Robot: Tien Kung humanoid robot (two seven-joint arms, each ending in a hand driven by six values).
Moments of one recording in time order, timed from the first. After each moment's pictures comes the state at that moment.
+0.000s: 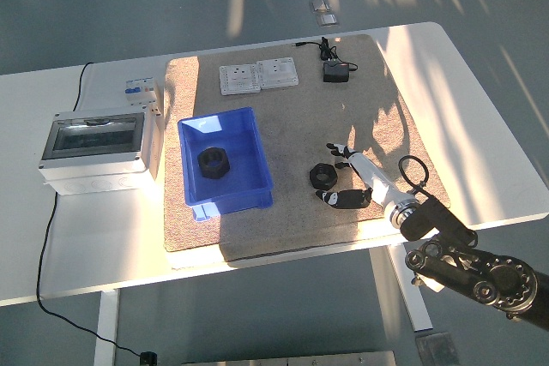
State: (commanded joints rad) left arm -0.05 0.06 -1.59 -0.18 1.24 -0.08 0.30; right arm 0.55 -0.23 0.42 1.12 -1.24 -0.41 -0.06
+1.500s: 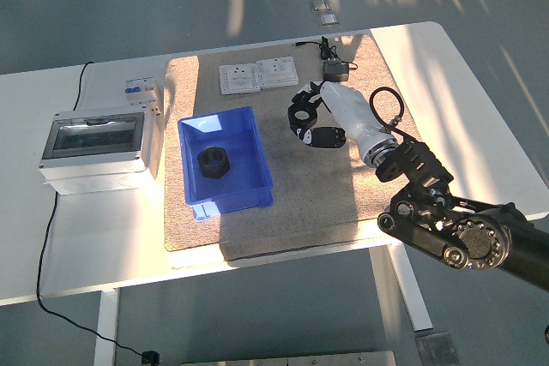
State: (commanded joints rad) left arm -0.06 0.06 -1.61 -0.18 1.30 -0.01 0.22; right arm 0.78 -0.15 0.41 1.11 -1.59 -0.51 -0.08
